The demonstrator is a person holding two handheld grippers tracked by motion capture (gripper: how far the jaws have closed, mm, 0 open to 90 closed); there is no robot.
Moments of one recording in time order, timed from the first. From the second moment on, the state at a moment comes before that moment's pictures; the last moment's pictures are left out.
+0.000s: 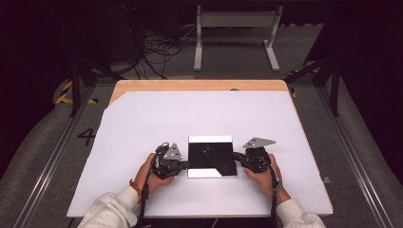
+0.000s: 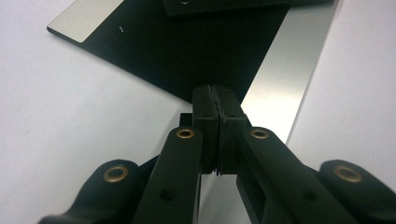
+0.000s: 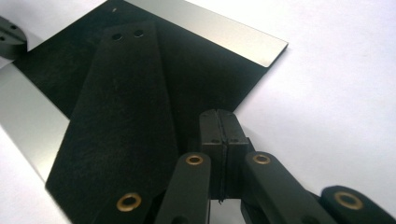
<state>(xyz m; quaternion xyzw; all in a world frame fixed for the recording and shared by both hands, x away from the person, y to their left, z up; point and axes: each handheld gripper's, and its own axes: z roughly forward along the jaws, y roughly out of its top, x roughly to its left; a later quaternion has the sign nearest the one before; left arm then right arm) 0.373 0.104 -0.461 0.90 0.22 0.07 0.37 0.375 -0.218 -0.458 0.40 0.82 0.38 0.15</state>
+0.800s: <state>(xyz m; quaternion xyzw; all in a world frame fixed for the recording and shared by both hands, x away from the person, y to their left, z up) 0.344 0.143 -0.446 0.89 0.20 0.10 0.40 0.356 -0.217 -0.452 0.37 0.83 0.39 0.16</state>
